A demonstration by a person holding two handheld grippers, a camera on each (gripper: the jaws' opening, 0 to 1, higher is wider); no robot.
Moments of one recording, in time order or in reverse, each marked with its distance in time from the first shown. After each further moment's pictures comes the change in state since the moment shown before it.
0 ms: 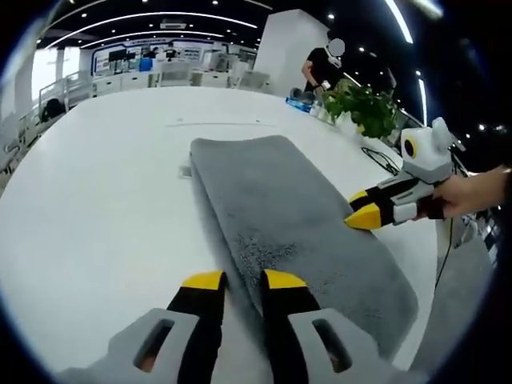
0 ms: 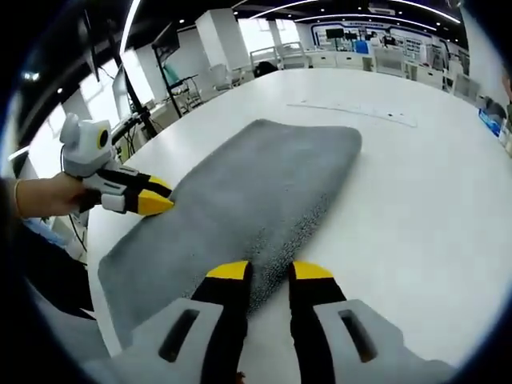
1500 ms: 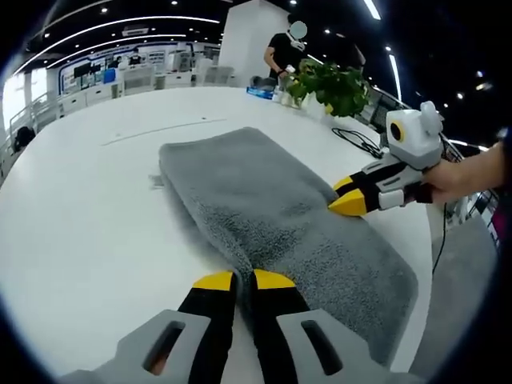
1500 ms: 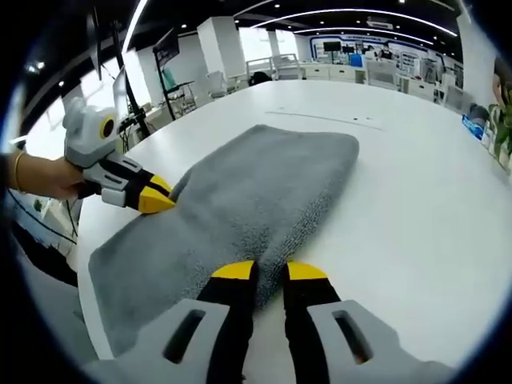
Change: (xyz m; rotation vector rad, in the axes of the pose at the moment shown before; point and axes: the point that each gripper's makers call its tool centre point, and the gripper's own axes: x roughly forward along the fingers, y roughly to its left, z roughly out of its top) left arm 0.049 -0.081 0.020 0.138 0.030 -0.123; right arm -0.048 -0.057 -0.030 -0.034 -0.060 -0.064
